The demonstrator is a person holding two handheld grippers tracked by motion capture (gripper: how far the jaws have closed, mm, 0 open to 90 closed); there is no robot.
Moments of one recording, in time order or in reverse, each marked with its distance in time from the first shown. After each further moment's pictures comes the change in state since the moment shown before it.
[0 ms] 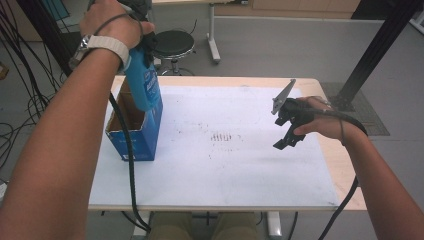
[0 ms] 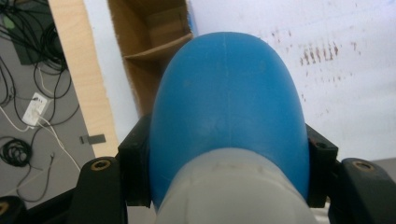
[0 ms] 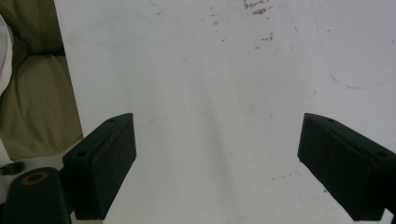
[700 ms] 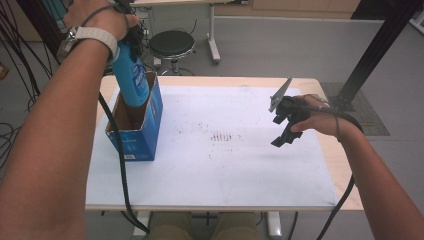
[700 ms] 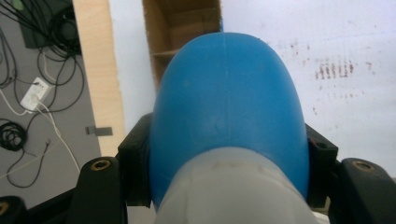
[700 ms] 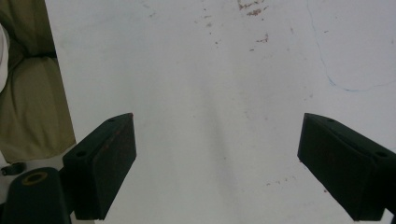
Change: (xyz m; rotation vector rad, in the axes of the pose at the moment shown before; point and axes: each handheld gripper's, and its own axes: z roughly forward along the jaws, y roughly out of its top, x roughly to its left) left arm 0.028 0.002 0.001 -0.004 0.011 -0.101; right arm -0.010 0.004 0.006 0.006 0.009 0.006
